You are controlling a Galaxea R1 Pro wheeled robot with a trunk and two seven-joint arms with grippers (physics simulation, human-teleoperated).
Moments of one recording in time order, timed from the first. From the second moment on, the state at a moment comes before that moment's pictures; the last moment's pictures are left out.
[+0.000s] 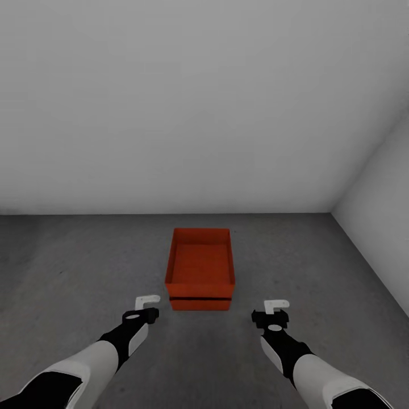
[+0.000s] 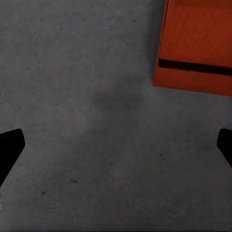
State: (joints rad) left arm -0.79 -0.05 -0.15 -0.18 0.23 0.05 0.27; right arm -0.72 0.05 0.24 -0.24 -0.13 -0.04 -0.34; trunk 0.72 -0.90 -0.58
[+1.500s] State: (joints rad) left arm -0.48 0.03 -0.15 0.00 0.37 0.02 0.27; right arm -0.29 0.04 0.24 0.03 -0.13 -0.12 -0.32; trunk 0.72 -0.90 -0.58
